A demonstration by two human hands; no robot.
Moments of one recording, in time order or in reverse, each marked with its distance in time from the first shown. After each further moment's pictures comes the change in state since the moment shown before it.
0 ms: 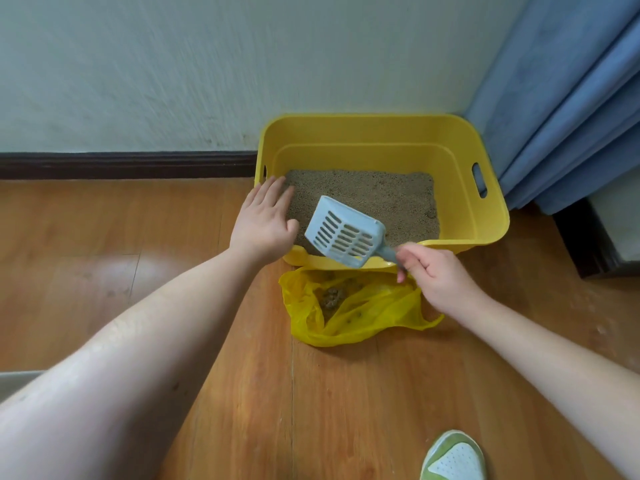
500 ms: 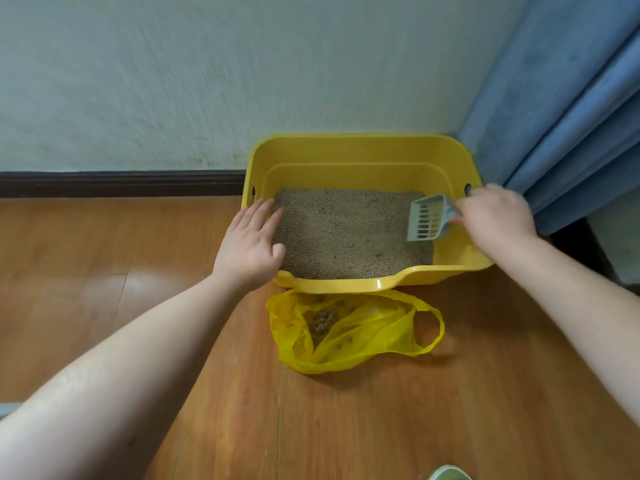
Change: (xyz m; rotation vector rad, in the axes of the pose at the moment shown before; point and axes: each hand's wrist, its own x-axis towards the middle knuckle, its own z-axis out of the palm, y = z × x) left_hand 0.002 -0.004 0.008 0.013 0.028 0.019; right_hand 0.086 0.045 -0.103 -1.167 -0.030 0.166
